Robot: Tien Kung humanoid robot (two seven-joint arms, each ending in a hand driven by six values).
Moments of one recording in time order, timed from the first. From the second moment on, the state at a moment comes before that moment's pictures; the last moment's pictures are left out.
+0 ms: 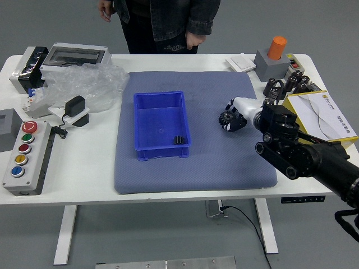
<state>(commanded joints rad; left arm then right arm) -0.12 0.07 -1.50 -0.18 1.45 -0.13 0.19 0.82 -0.19 0.55 0.75 -1.76 0.02 -0.30</state>
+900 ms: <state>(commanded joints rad) -0.12 0.07 -1.49 -0.18 1.44 -0.13 0.19 0.80 -0.16 0.54 0.70 -1.76 -0.08 -0.23</state>
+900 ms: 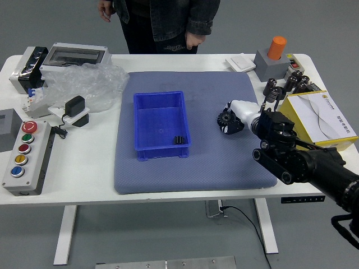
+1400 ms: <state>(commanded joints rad) -0.12 0.07 -1.50 -0.18 1.43 -0.13 0.19 0.81 -0.17 0.57 0.72 -1.77 -0.10 -0.23</state>
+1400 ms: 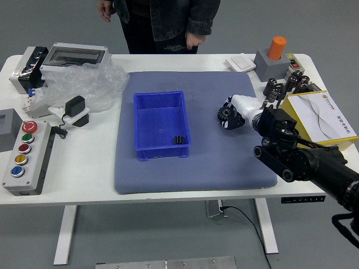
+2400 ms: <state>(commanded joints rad) -0.11 0.07 -1.51 -0.18 1.45 -0.13 0.19 0.79 -0.22 0.69 1.17 -1.90 -0.11 -0.33</state>
